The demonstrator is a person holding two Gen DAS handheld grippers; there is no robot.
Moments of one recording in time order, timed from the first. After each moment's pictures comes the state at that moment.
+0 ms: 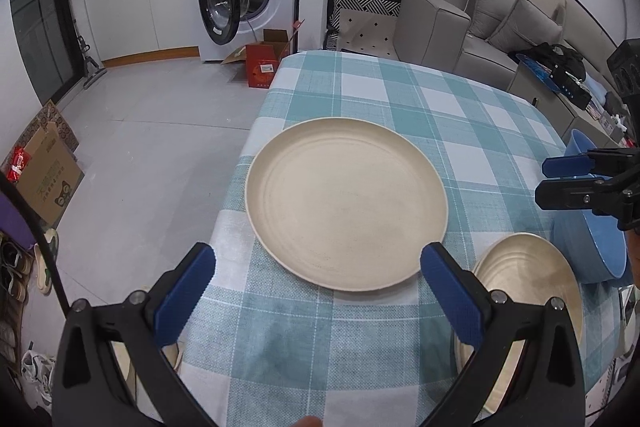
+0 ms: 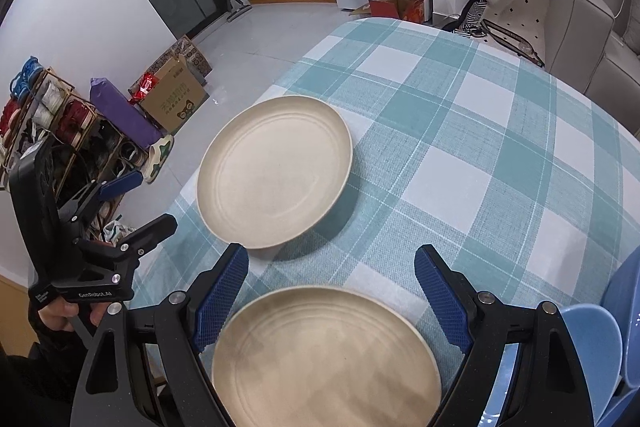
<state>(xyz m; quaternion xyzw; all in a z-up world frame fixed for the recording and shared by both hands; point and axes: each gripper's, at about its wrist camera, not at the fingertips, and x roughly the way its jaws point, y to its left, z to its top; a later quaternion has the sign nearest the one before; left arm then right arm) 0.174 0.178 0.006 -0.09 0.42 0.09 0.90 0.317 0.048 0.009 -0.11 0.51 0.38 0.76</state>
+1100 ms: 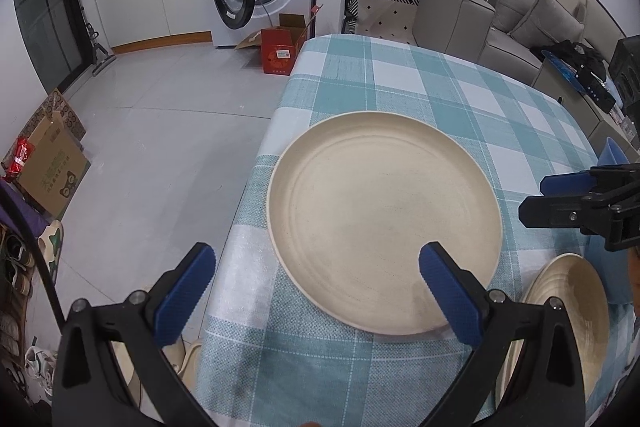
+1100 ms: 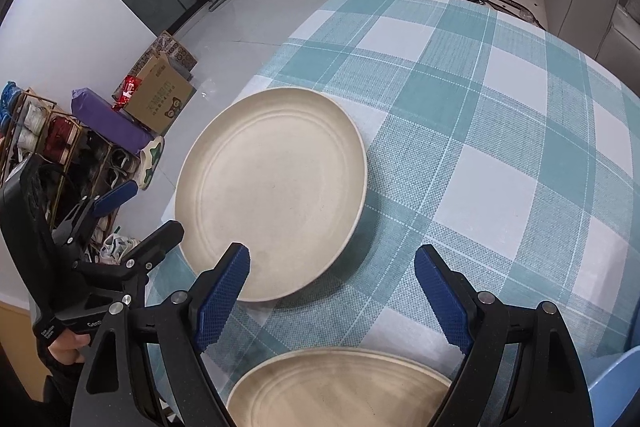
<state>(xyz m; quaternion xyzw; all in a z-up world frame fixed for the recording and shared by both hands) 0.210 0.206 -0.024 -0.10 0.44 0.11 0.88 0.351 0.100 -0.036 -0.09 0.56 0.35 0.74</state>
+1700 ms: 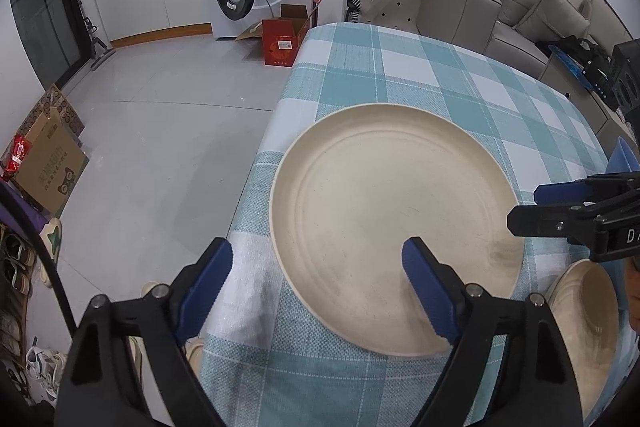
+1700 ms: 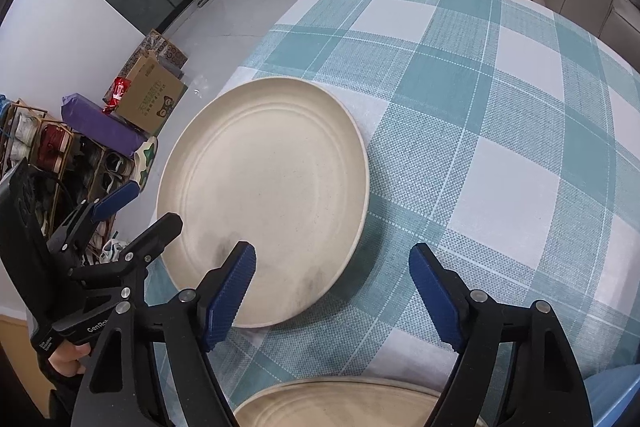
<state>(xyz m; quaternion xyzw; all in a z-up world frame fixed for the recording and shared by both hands) 0.224 0.216 -0.039 -0.10 0.46 0.11 0.88 0.363 0.116 -0.061 -0.09 0.58 0.33 0.74</state>
